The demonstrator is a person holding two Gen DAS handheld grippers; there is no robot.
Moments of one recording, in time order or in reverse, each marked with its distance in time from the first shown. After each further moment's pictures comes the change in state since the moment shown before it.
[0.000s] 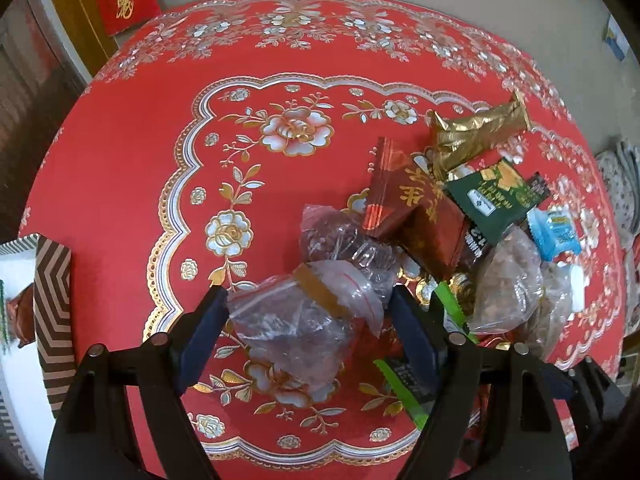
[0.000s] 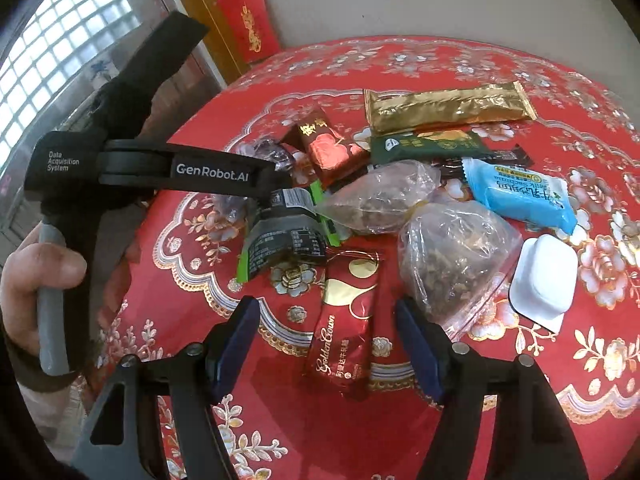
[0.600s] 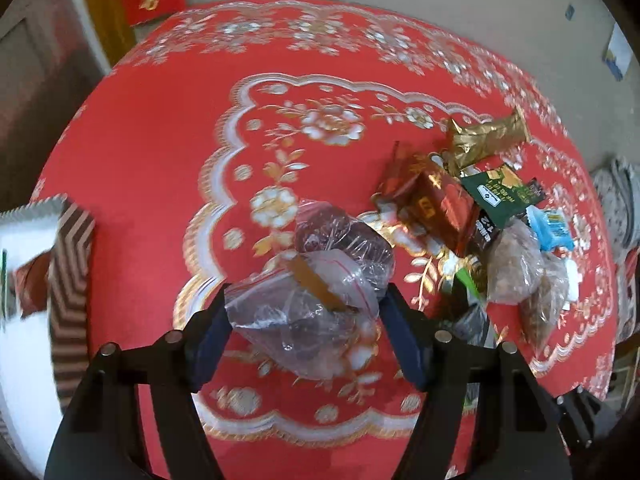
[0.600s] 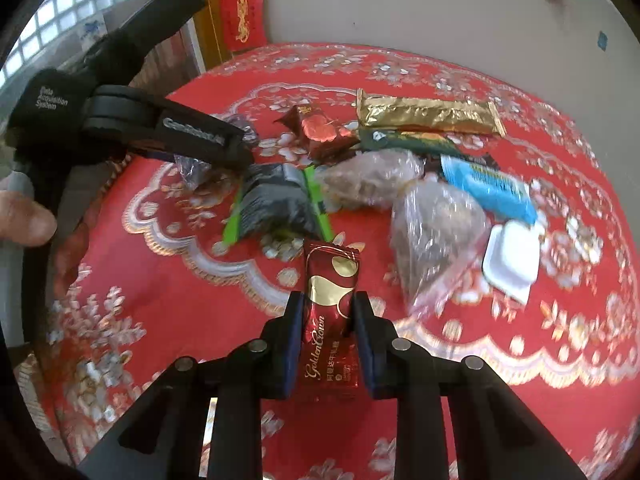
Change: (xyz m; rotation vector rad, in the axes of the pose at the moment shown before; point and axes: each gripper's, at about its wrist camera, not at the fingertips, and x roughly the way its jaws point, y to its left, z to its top) left arm -0.021 0.036 -0.029 -0.075 -0.056 -0.049; right arm -0.010 0.028 -0.030 -0.065 -0.037 -0.189
